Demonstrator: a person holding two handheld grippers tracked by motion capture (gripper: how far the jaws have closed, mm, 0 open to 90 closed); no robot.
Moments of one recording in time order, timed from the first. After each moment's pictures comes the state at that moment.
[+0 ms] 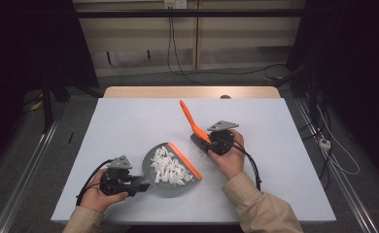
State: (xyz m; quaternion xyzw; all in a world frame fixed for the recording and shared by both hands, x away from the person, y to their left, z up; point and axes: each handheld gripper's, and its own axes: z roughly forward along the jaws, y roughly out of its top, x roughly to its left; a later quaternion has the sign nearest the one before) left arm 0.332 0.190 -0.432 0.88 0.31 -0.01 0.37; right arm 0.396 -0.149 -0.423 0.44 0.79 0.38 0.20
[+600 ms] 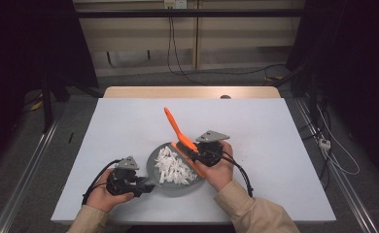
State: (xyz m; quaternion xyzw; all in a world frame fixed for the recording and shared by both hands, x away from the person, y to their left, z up) left arm 0.333 0.176 -0.434 0.89 0.30 -0.01 0.36; right arm 0.368 -0.113 -0.425 0.43 0.77 0.44 0.18
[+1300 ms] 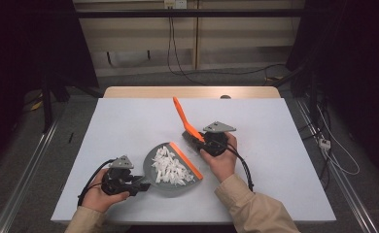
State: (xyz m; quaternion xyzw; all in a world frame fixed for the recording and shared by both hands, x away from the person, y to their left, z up) left arm 0.333 0.190 -0.432 0.88 0.32 0.00 0.36; right arm 0.398 -0.131 -0.430 0.44 0.75 0.44 0.22
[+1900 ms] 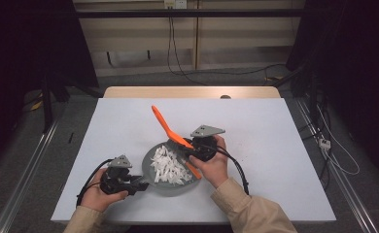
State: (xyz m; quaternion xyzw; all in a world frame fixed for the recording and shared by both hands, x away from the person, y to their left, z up) left arm 0.336 0.192 -0.434 0.87 0.32 -0.01 0.36; right arm 0.383 -0.101 -0.417 0.38 0.77 0.48 0.16
